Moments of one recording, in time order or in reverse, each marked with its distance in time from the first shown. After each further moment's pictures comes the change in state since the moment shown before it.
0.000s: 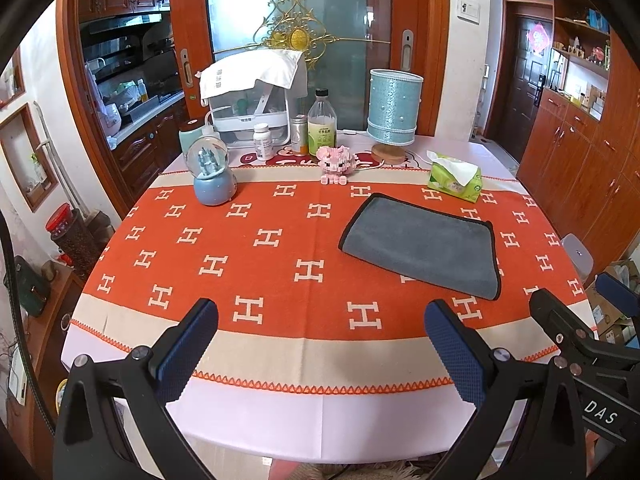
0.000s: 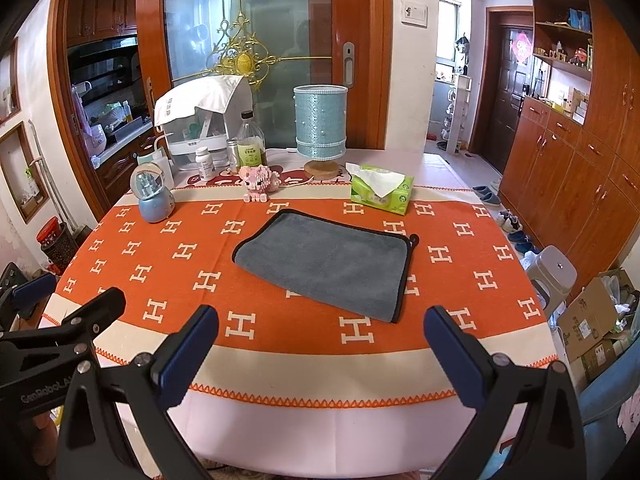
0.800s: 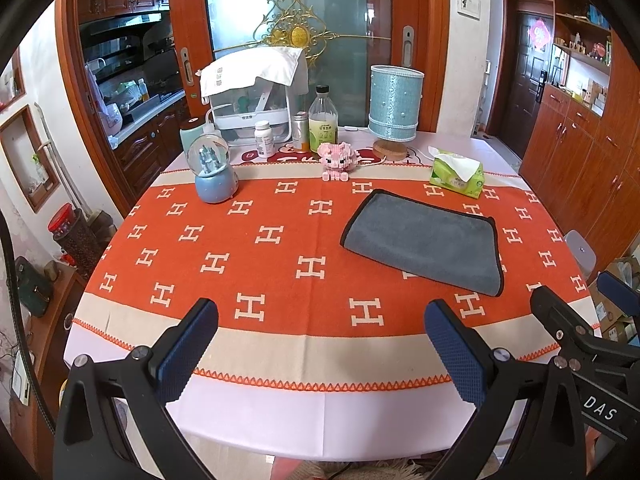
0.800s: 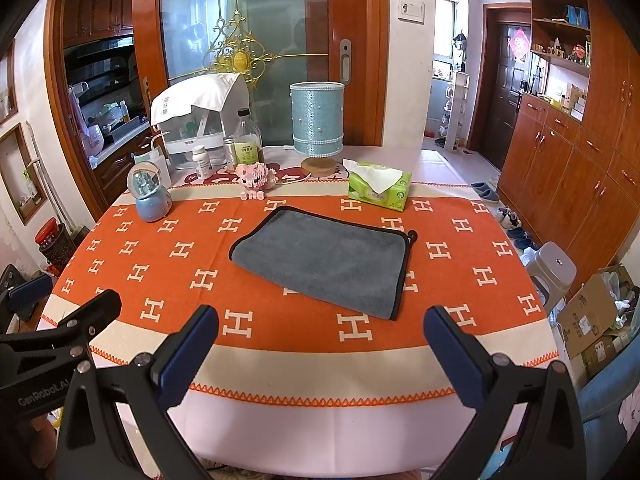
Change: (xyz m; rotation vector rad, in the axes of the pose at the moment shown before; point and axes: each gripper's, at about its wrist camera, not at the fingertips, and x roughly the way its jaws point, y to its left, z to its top) left arm -0.002 0.001 -0.001 0.004 0.003 0.002; right arm 0.001 -0.005 -0.001 0.002 0.000 -0.004
